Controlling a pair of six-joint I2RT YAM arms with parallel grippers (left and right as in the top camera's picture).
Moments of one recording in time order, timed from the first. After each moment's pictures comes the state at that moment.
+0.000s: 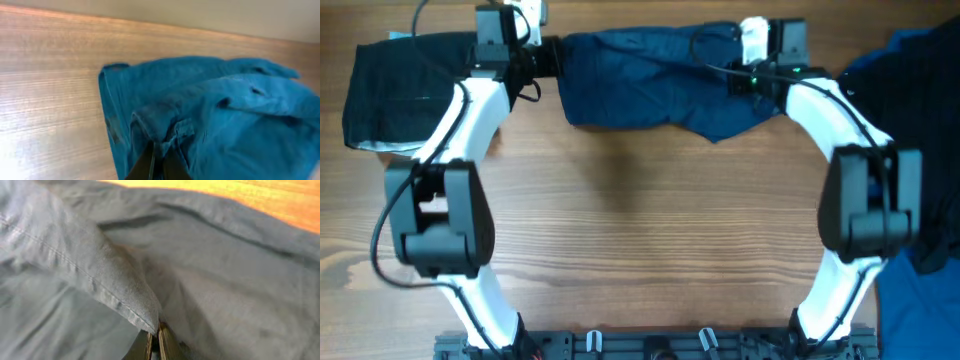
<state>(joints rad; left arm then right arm) -0.04 2.00 1.52 -0.26 0.39 -0.16 0.08 2.03 1.48 -0.33 -0.26 -0.11</state>
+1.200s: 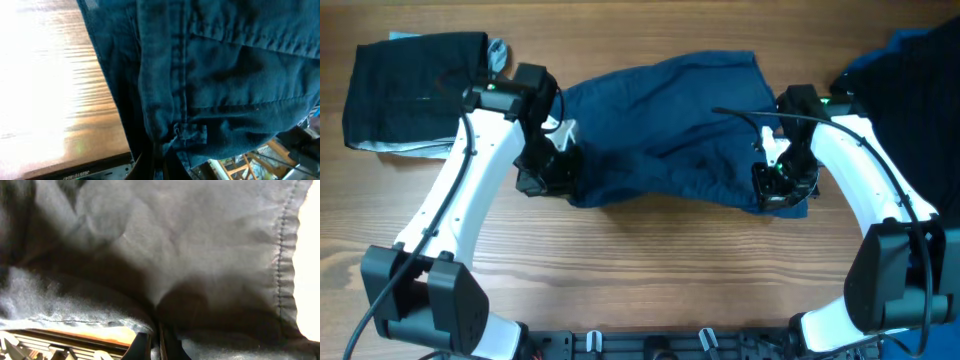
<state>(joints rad) -0.23 1.67 1.43 -1.45 0.33 -0.18 0.08 1.71 1.23 -1.30 -0.15 0.00</state>
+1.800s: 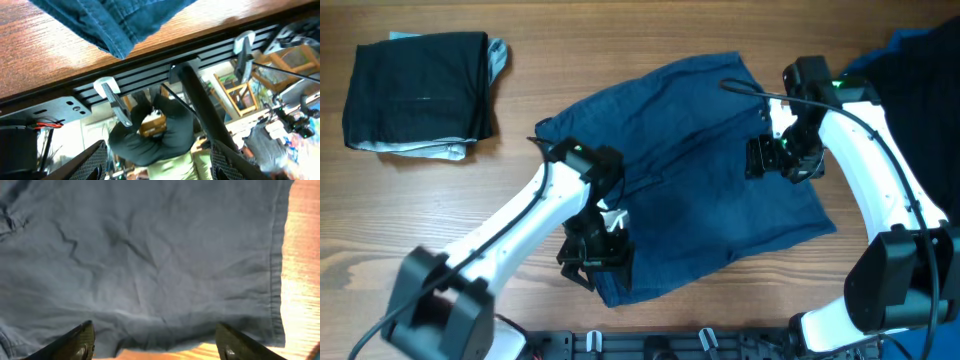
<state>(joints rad) -0.58 1.60 1.13 -1.53 0.56 -0.29 0.08 1.71 1.38 -1.26 -0.11 0.03</state>
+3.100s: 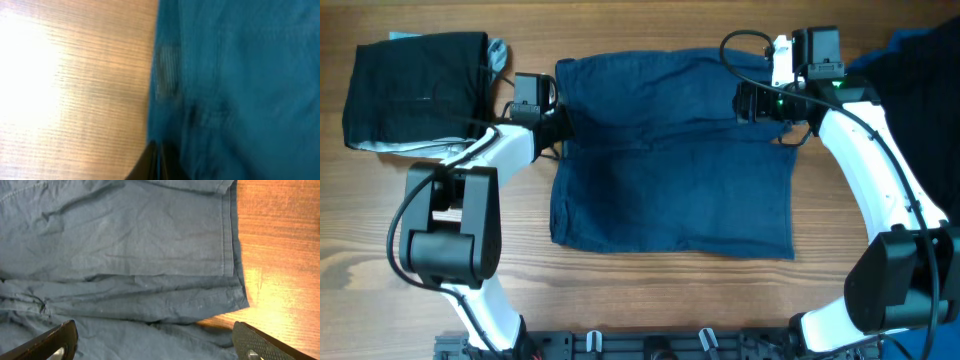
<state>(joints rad) -0.12 1.96 1.11 -0.11 0.05 -0.40 0.08 1.71 1.38 -0.72 -0.11 0.05</state>
